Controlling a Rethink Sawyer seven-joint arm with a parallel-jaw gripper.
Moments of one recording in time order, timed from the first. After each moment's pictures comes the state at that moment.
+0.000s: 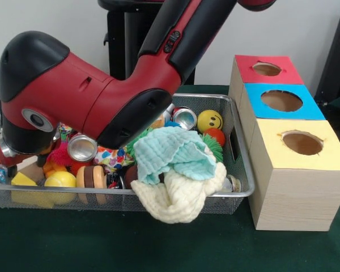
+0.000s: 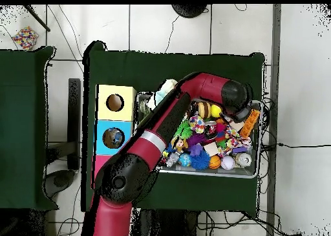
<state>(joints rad) -0.04 0.52 -1.29 0.53 -1.99 -1.08 3.78</state>
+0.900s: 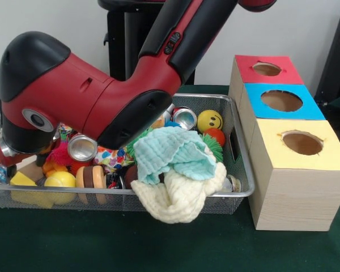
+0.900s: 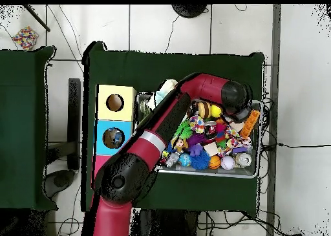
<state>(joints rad) -0.04 0.52 -1.30 0.54 -1.99 -1.07 3.78</state>
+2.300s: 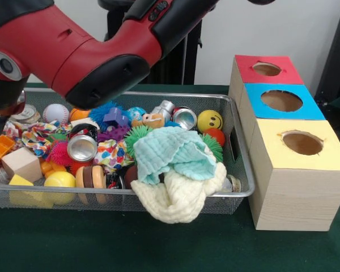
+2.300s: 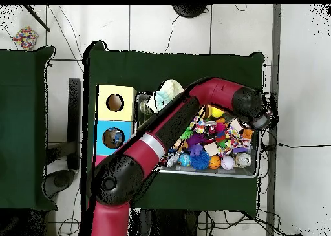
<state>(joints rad) -0.03 0.48 -1.34 0.69 -2.04 -0.95 3.78</state>
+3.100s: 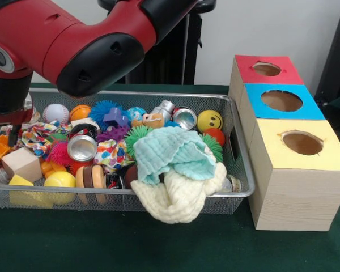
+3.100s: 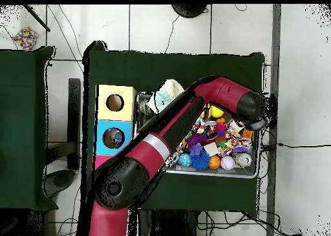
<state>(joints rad) -0.03 0.42 -1.26 0.69 -1.95 -0.93 3.78</state>
